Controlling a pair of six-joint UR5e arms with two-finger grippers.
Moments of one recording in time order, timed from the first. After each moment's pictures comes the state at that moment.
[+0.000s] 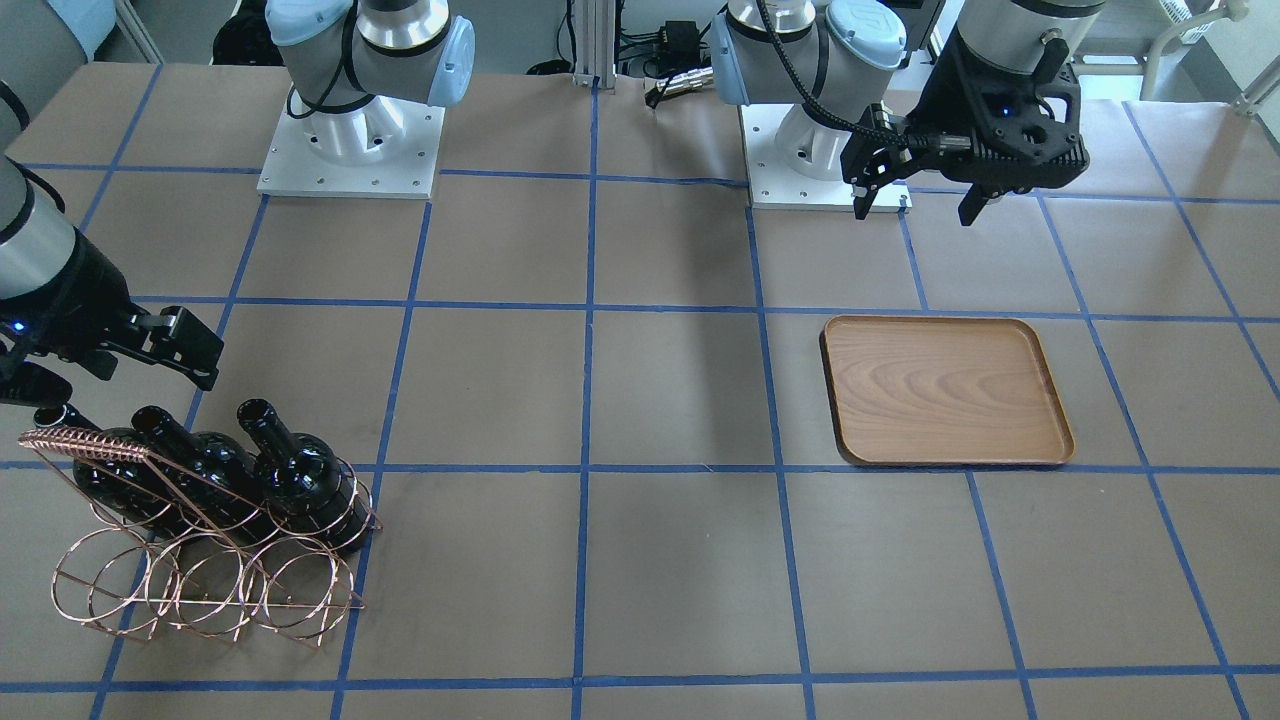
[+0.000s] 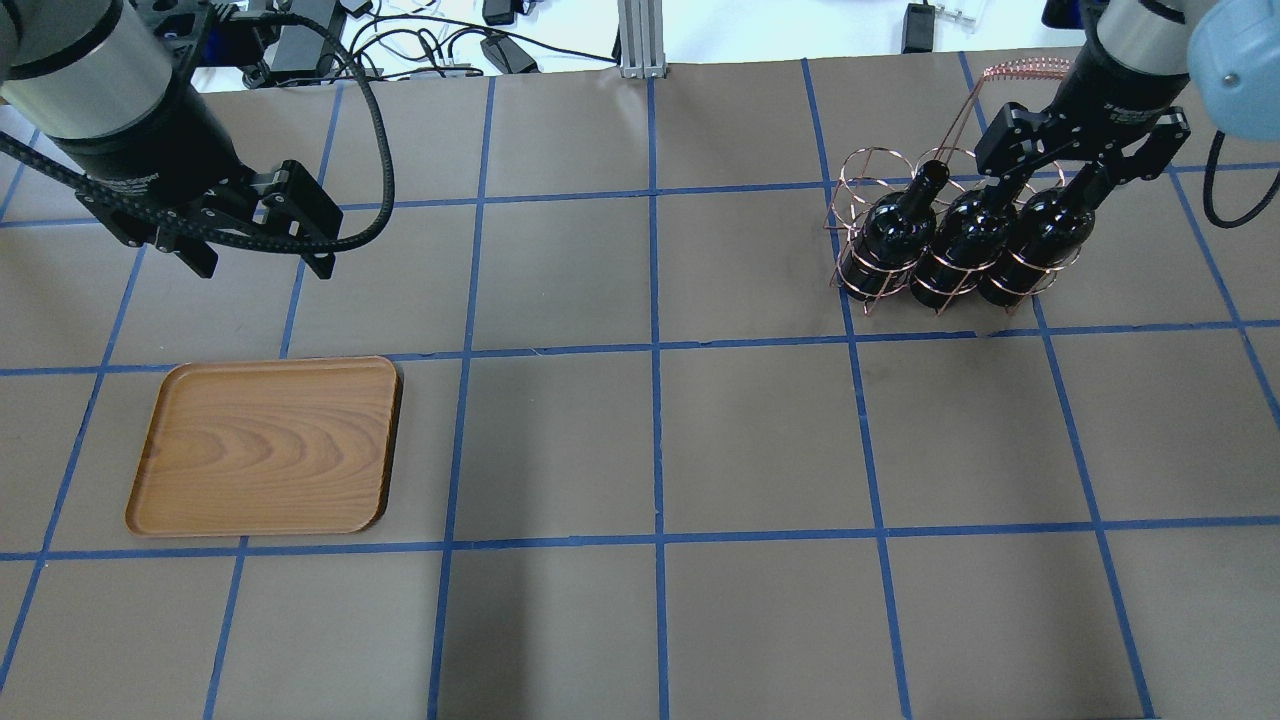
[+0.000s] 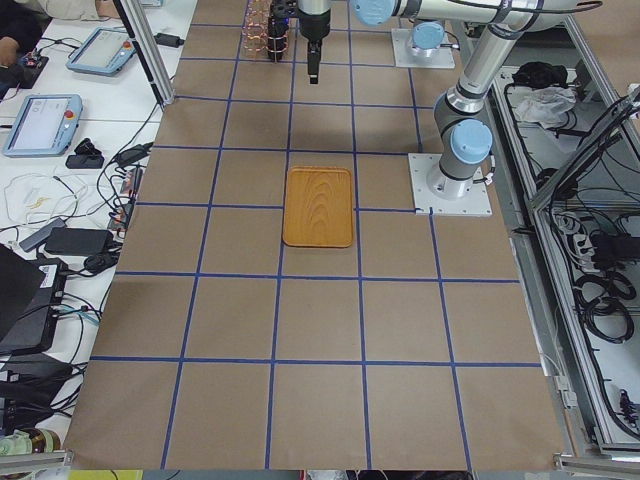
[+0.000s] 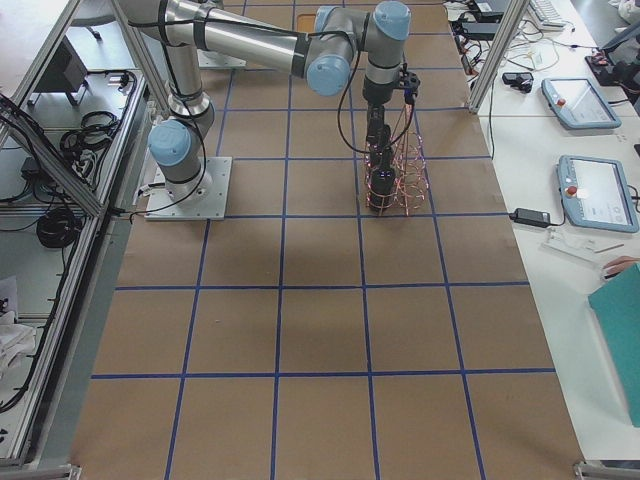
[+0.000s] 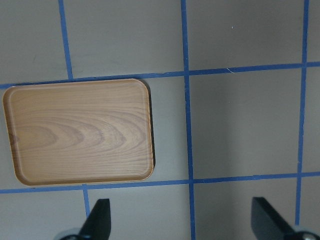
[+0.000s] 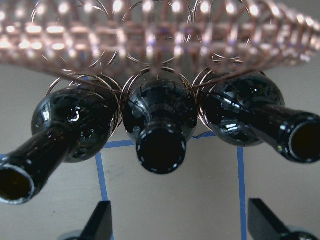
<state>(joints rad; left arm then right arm) -1.50 -1.49 -1.58 -1.67 1.59 0.12 1.34 -1.40 1.59 -1.75 -1.58 -0.12</state>
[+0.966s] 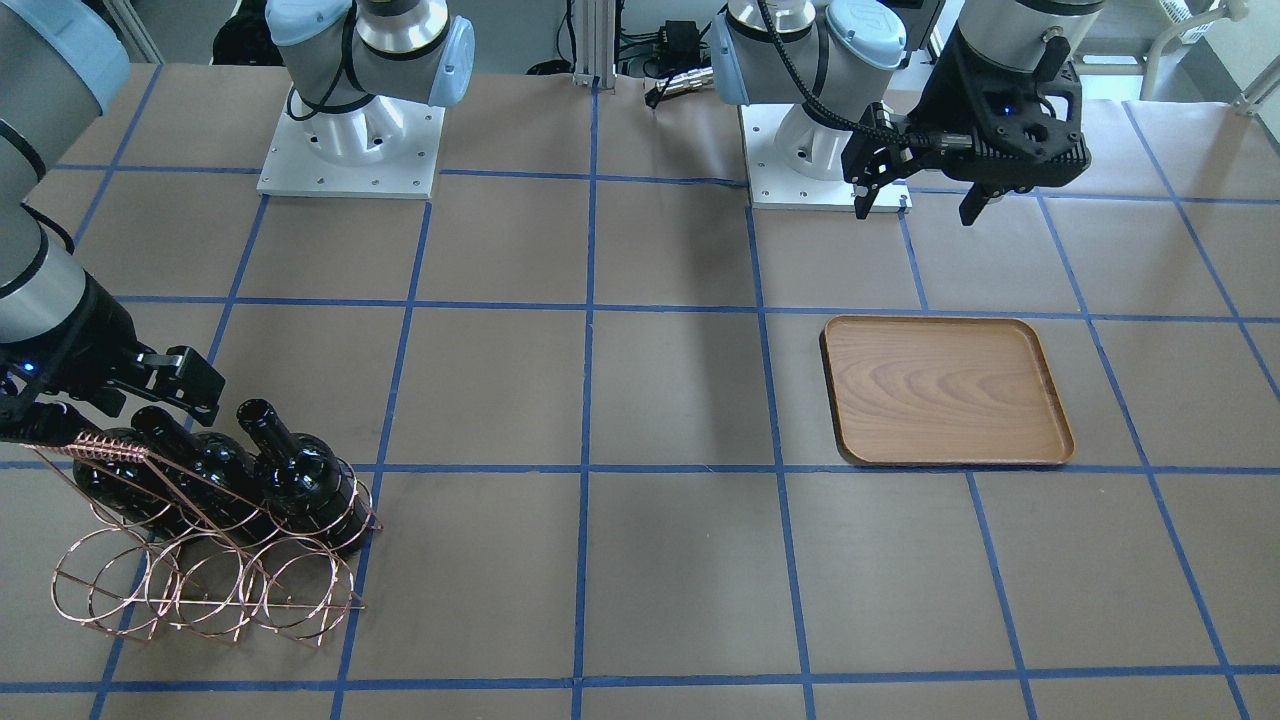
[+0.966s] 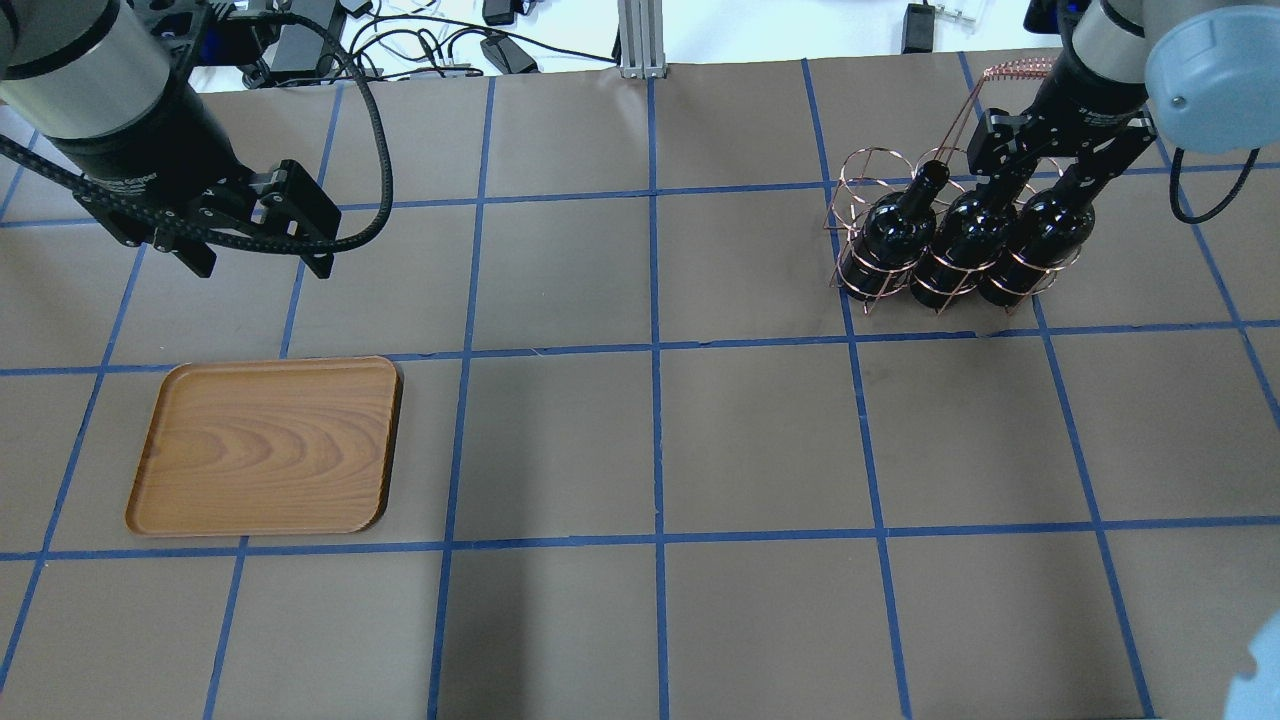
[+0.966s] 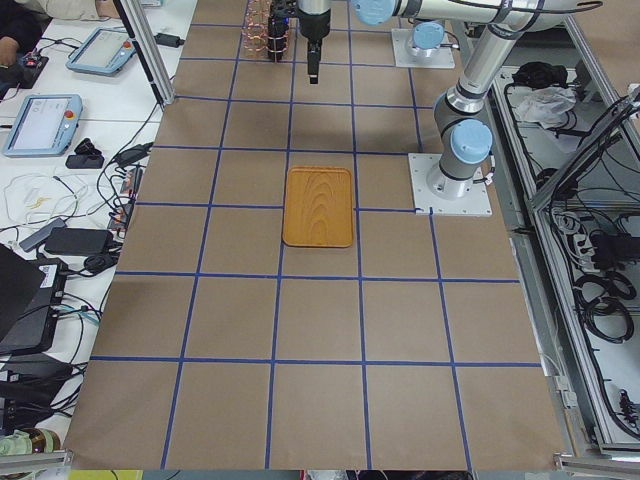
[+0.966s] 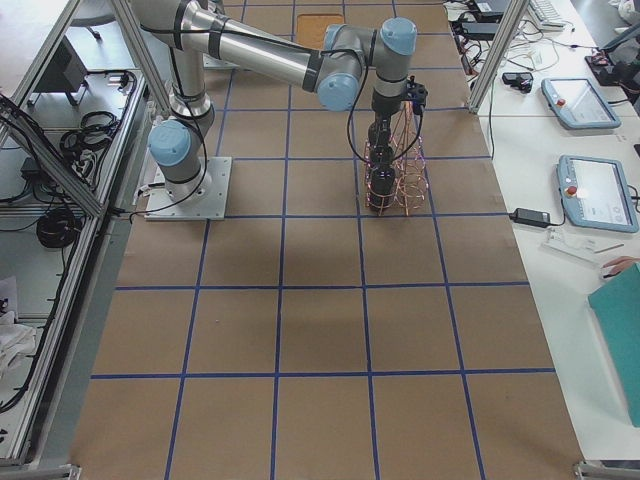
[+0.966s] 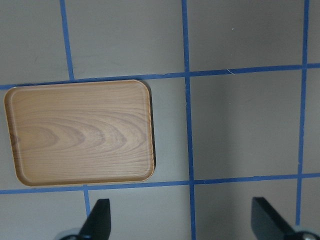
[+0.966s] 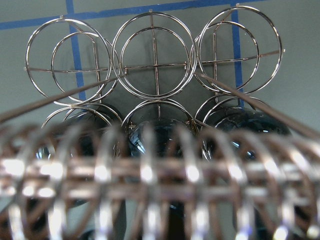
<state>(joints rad) -1.50 -1.49 -1.58 -1.67 1.59 0.12 1.35 -1.34 1.57 -1.83 -1.57 -0.13</state>
